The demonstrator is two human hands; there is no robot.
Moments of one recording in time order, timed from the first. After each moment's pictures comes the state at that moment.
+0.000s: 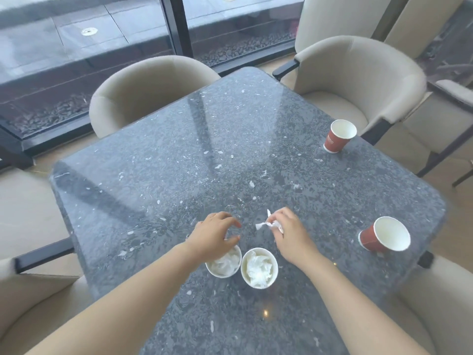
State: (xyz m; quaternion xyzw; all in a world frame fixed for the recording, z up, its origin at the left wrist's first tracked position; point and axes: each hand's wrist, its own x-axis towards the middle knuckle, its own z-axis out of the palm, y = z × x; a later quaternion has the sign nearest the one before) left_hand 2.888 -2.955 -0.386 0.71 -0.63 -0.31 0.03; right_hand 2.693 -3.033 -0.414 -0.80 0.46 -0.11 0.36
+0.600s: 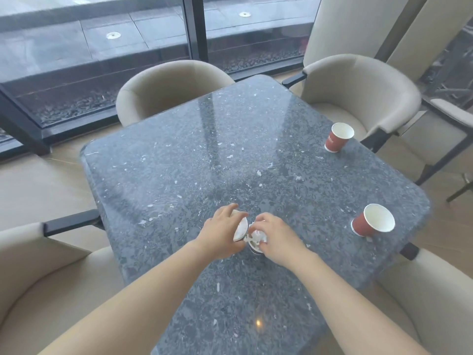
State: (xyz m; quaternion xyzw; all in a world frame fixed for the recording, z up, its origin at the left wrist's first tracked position) left_hand 2.858 -2.882 -0.363 0.73 -0.62 -0.27 0.06; right_hand 2.699 -2.953 -0.367 -0.88 0.36 0.02 0.30
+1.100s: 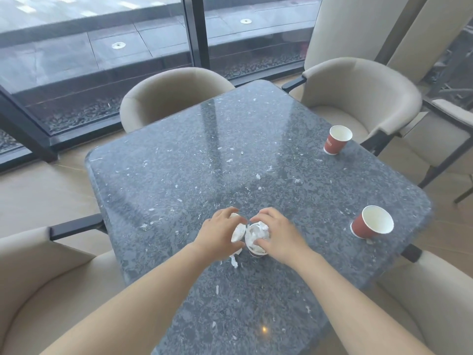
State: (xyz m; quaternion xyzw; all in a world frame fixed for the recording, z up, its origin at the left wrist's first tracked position) left_hand 2.855 -2.883 -0.357 0.74 -0.63 -0.24 0.05; right_hand 2.691 -2.960 -0.364 -0.86 0.38 -0.07 0.33
